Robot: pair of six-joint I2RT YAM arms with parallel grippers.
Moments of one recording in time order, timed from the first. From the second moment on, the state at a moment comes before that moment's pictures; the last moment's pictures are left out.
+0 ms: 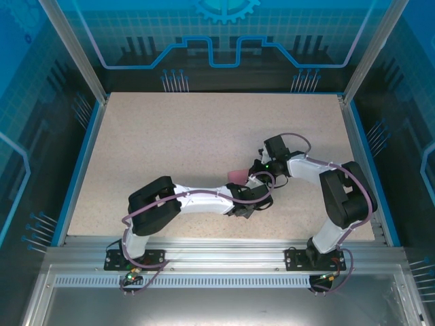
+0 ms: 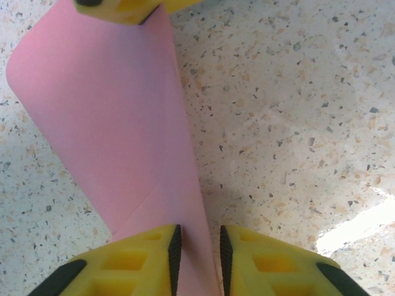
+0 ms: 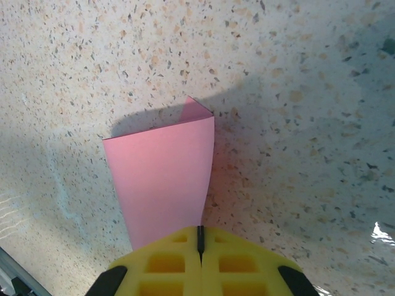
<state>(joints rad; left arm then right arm) -1.14 1.98 1.31 -0.59 -0.43 -0.51 0.36 1.68 0.89 -0.35 -0.44 0.66</state>
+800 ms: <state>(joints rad) -1.07 1.90 1.13 -0.46 -0.41 -0.49 0.25 1.47 0.84 -0.37 -0.48 0.55</state>
